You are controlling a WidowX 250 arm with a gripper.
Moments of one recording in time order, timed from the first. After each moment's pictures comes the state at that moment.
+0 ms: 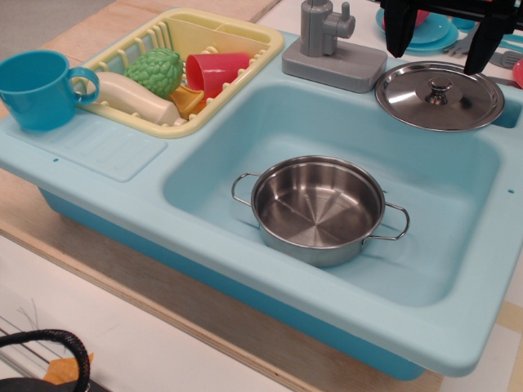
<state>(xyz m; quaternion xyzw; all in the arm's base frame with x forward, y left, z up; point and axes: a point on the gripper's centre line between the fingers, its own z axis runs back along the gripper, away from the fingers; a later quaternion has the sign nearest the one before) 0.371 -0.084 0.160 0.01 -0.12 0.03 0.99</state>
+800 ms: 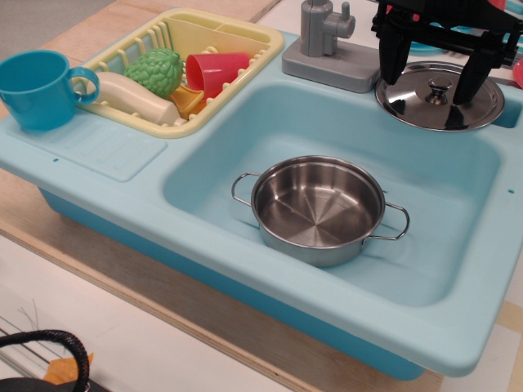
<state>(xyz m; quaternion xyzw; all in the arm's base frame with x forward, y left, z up) 0.374 -0.084 0.133 0.02 -0.10 0.02 0.99</state>
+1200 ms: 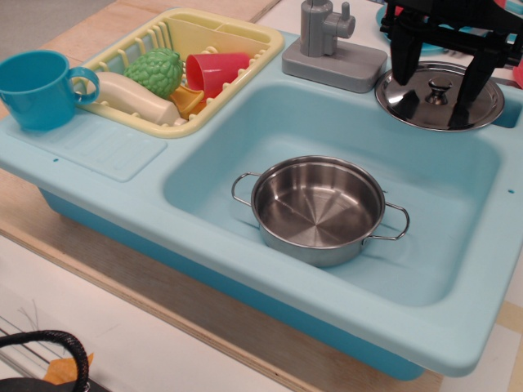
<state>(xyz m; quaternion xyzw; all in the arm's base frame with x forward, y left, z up) 0.383 -0.089 0.130 0.00 -0.09 0.00 1.00</state>
